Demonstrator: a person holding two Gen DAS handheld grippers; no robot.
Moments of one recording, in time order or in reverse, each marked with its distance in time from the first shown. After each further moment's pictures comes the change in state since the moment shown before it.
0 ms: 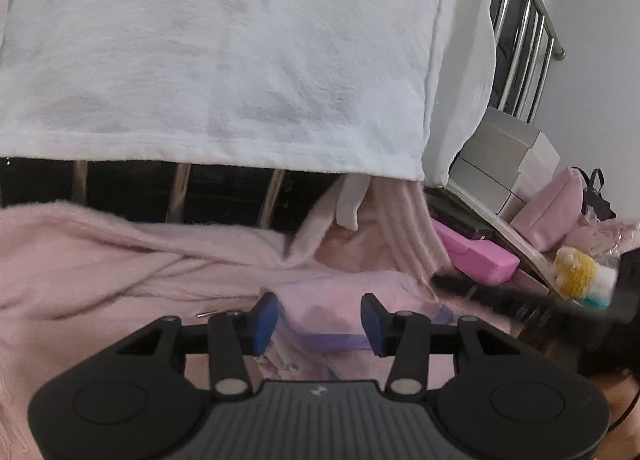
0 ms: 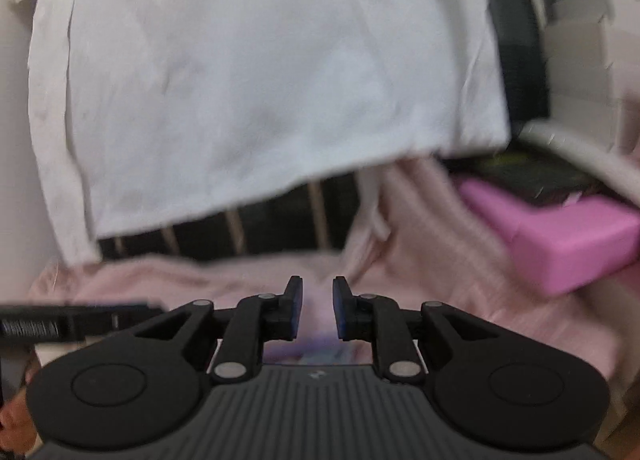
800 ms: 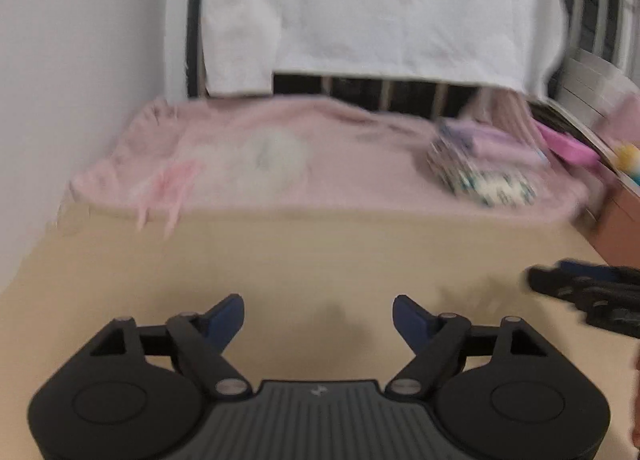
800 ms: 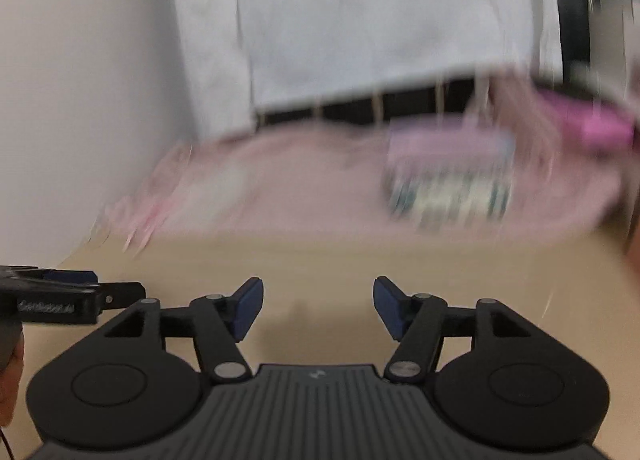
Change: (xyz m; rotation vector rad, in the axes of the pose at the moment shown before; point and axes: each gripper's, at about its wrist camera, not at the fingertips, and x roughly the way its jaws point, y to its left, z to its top) left arm -0.301 -0.014 -0.158 -0.083 0.180 0.480; right arm -0.185 0.169 -0.127 -0.060 0.234 0.118
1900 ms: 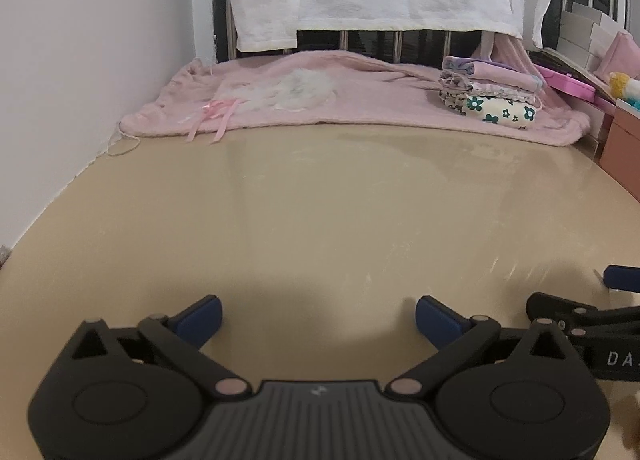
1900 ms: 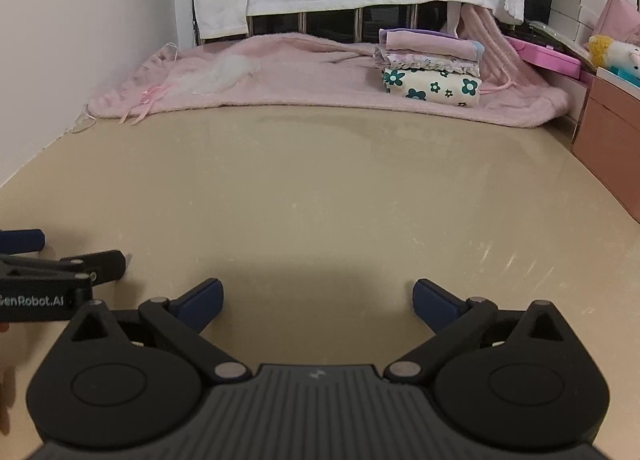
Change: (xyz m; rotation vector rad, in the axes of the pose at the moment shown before) left arm -0.034 0.006 -0.082 0.072 0.024 0.118; right arm -0.038 0.075 -0.102 -0.052 0.117 -0.199
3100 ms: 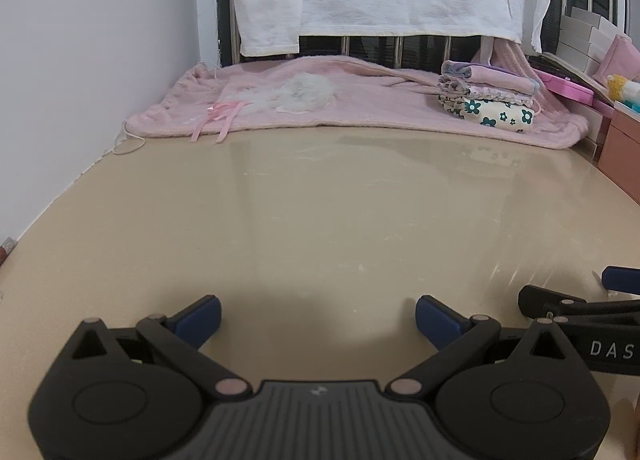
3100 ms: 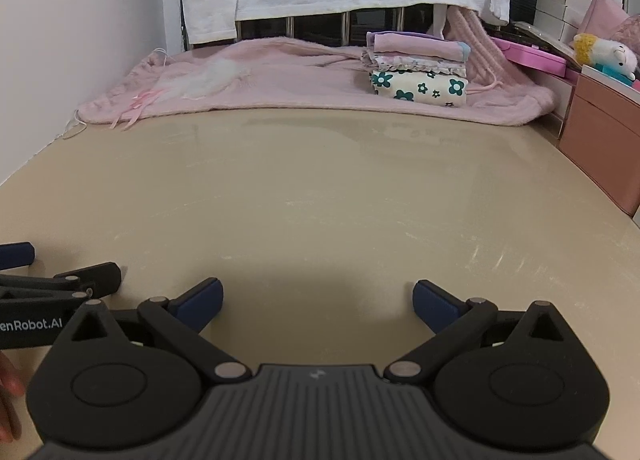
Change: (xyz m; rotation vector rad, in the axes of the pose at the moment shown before) left arm -0.007 -0.004 -0.009 -0.005 -0.023 0.008; right arm -0.006 0.004 -0.004 0.031 -0.014 -0.043
